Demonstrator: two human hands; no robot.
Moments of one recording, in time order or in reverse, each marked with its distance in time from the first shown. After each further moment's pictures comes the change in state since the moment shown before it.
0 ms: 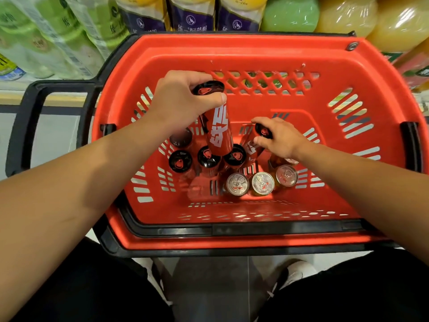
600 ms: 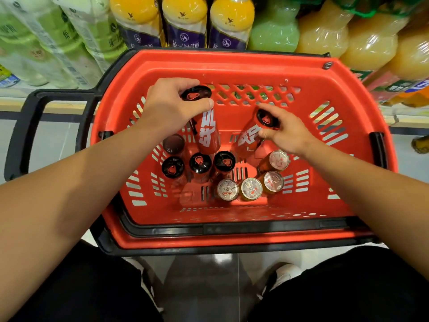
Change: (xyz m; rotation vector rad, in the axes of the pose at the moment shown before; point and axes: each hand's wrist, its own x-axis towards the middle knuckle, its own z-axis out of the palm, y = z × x) left_hand 0.000 0.002 -0.005 -0.031 0.055 -0.018; right_hand -0.018 -0.004 -0.043 0.270 0.207 -0.026
